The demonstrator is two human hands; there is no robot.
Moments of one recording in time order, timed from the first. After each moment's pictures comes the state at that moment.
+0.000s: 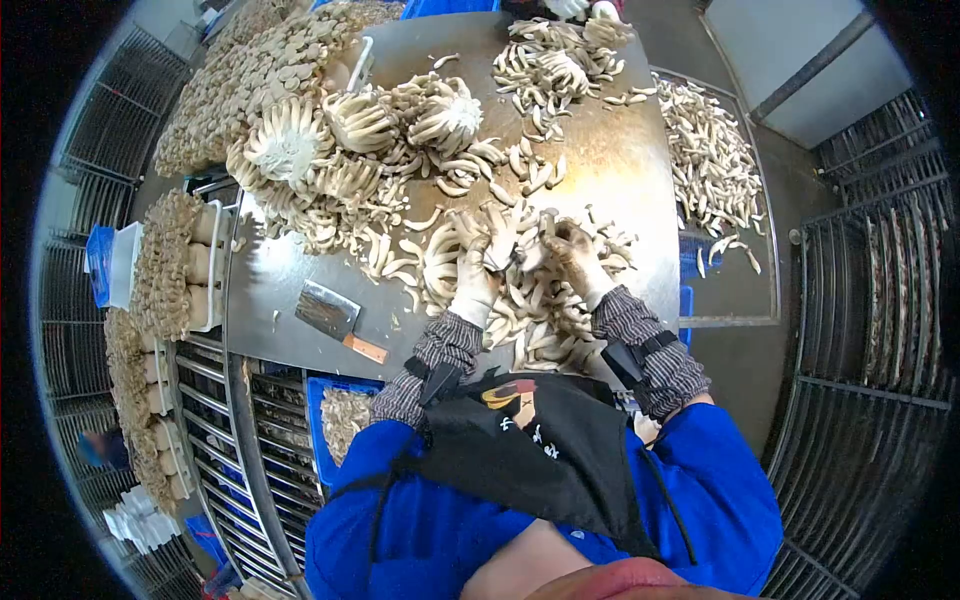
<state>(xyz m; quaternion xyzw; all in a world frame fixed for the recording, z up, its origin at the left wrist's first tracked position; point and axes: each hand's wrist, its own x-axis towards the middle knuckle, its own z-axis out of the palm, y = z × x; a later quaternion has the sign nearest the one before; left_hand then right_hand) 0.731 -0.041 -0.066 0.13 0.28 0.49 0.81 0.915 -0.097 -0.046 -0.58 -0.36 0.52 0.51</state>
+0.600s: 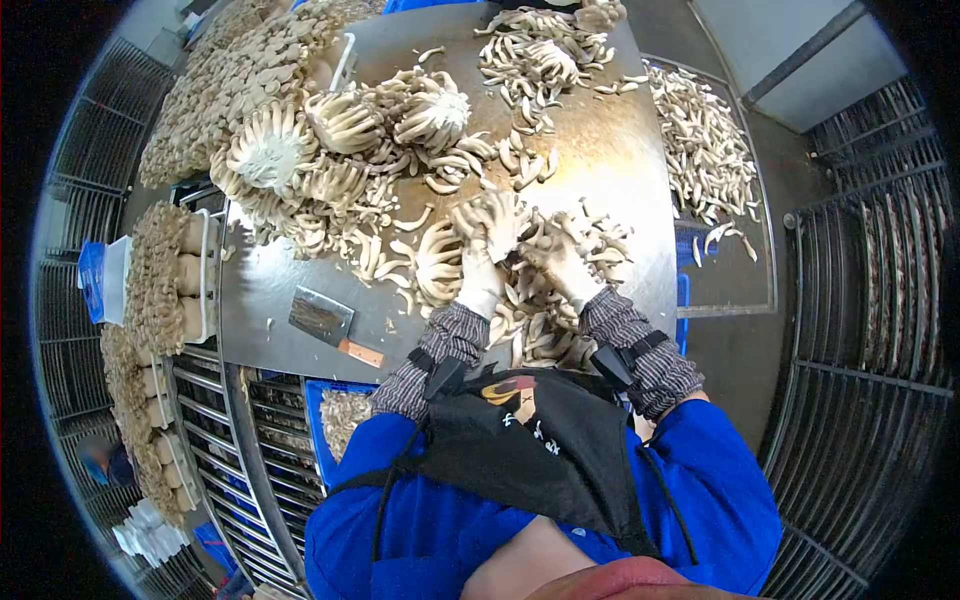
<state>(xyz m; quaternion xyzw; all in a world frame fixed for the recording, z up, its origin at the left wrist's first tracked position) 0.752 -0.030 -0.091 0.17 0.32 0.47 0.81 0.889 -0.107 -0.014 -0.60 -0.38 0.50 0.49</state>
